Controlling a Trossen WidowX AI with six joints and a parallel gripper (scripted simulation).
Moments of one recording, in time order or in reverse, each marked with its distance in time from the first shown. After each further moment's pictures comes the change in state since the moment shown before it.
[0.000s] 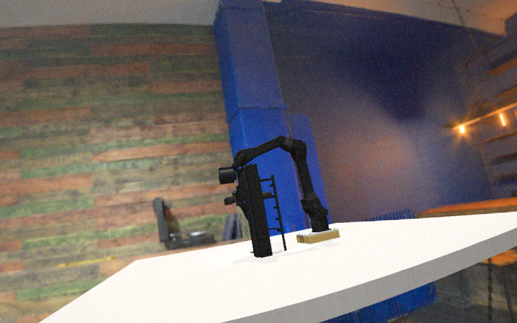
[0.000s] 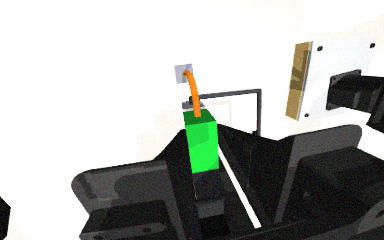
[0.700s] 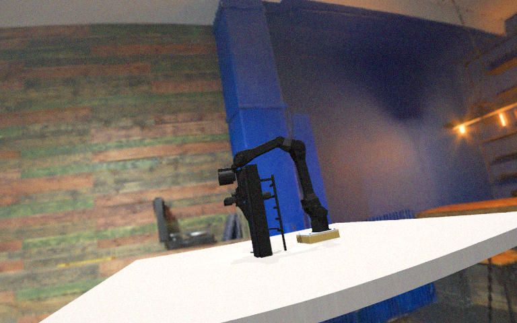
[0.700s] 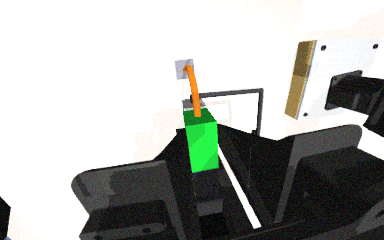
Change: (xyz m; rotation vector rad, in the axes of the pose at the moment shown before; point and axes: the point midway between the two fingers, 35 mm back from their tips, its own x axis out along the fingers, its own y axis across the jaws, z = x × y) arm 0.002 0.001 0.002 -0.020 0.054 -0.003
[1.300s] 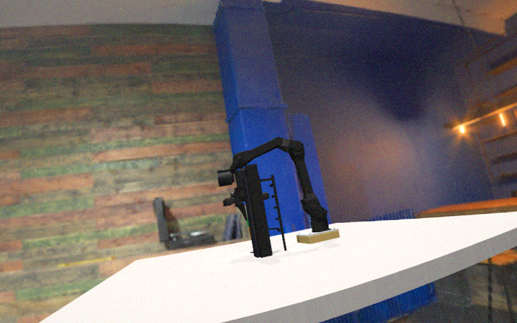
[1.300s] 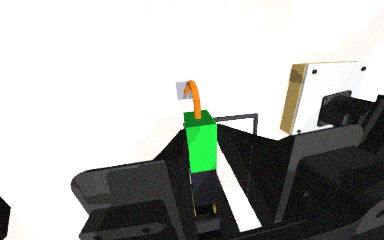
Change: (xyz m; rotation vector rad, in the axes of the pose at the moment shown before) arm -0.003 -0.002 0.030 -0.010 -0.026 -0.007
